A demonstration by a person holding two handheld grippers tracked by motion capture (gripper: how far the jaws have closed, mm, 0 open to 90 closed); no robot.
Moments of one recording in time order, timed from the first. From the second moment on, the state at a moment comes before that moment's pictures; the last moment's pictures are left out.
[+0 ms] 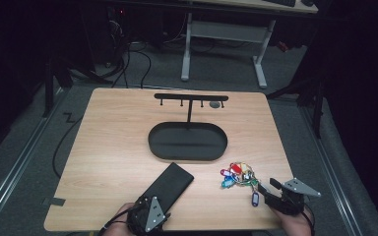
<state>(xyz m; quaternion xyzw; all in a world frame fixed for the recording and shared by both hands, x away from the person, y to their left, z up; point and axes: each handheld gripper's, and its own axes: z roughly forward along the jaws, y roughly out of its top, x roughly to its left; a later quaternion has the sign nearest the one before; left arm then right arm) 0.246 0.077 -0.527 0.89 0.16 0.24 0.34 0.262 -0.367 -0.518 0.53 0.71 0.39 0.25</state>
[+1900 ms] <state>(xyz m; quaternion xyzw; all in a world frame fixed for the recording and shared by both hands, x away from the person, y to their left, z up) 0.248 0.114 -0.498 0.85 0.21 0.26 0.41 0.262 -0.369 -0.517 0.53 0.71 0.40 0.25</state>
